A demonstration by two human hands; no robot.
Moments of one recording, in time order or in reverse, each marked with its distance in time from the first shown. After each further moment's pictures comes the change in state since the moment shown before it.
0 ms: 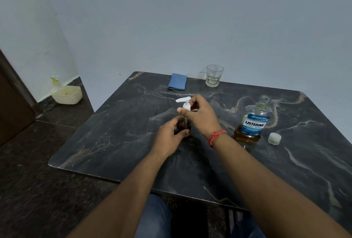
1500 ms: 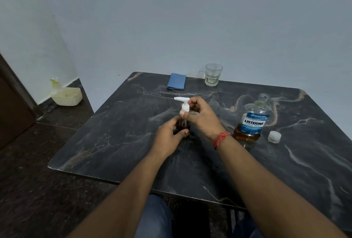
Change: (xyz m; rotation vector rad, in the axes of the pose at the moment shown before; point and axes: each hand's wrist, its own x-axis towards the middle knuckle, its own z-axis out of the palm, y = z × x) left_hand -0.001 0.001 0.001 -0.008 0.009 -0.008; right_hand -0.004 0.010 -0.009 0.229 -0.123 0.023
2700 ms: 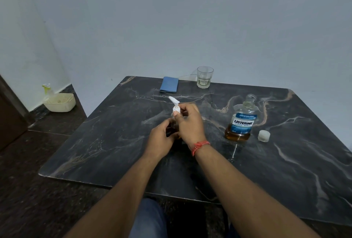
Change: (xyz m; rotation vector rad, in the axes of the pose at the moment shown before) left_hand 0.000 0.006 0.001 0.015 0.016 -0.014; right_hand -0.010 0.001 0.032 -0.196 0.343 -0.041
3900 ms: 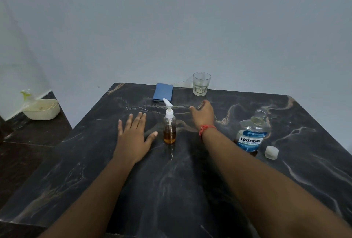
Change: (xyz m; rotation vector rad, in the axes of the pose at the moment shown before) left_hand 0.075 -0.052 -0.055 0.907 0.004 0.079; right_hand 0.127 0.066 -0.013 -0.233 0.138 0.348
